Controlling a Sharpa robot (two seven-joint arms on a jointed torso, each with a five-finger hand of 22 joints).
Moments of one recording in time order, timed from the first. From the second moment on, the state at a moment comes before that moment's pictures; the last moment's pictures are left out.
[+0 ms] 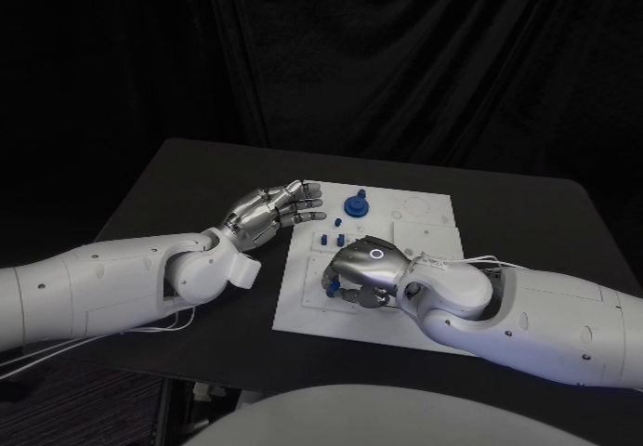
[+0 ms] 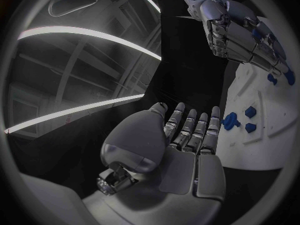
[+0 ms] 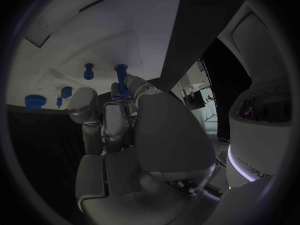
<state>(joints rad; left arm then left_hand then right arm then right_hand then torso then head) 1.09 -0.93 -0.21 1.51 0.05 0.15 0.64 1.37 0.26 -0.02 0.22 0.50 0.62 0.17 0.10 0.10 0.23 0.27 0.54 0.06 0.16 0.28 0.44 0.05 0.09 0.32 0.29 0.22 0.48 1.12 -0.60 -0.24 1.63 -1.85 -0.34 -0.07 1.58 -0.12 0.31 0.12 0.28 1.07 0.12 0.19 0.26 1.12 0.11 0.28 0.10 1.41 -0.02 1.32 1.09 0.12 1.36 0.09 1.00 1.31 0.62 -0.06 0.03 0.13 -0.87</state>
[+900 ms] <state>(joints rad) 1.09 -0.93 -0.21 1.50 0.05 0.15 0.64 1.37 0.26 -0.02 0.22 0.50 0.62 0.17 0.10 0.10 0.23 0.27 0.54 0.06 0.16 0.28 0.44 0.05 0.09 0.32 0.29 0.22 0.48 1.11 -0.58 -0.23 1.62 -1.85 -0.33 -0.07 1.58 -0.11 0.31 0.11 0.28 1.07 0.12 0.18 0.26 1.12 0.11 0.29 0.10 1.41 -0.02 1.31 1.07 0.12 1.36 0.09 0.98 1.31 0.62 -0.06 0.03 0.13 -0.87</state>
